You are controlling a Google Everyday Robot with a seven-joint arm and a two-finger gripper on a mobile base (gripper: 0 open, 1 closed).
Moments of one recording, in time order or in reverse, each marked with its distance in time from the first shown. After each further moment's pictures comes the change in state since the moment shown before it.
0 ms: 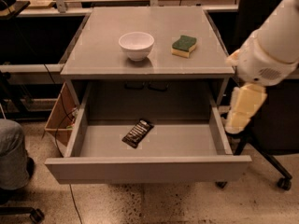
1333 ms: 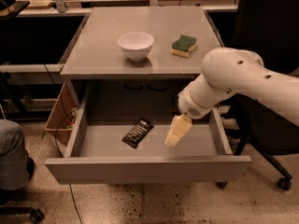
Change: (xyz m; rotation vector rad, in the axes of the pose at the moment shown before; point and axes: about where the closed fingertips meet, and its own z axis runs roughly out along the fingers) arm -0.076 -0.013 0.202 -0.060 -0.194 0.116
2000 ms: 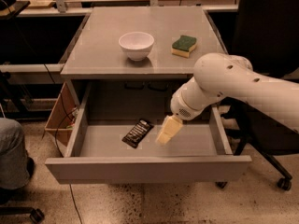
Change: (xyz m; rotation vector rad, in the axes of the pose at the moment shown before) arm -0.015 0.002 0.020 0.004 -0.035 0.041
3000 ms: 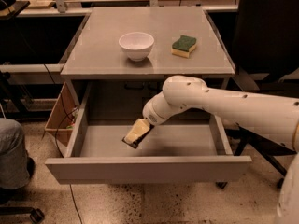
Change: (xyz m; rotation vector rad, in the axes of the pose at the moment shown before) arm -0.054 -0.012 0.123 -0.052 -0.142 0.157
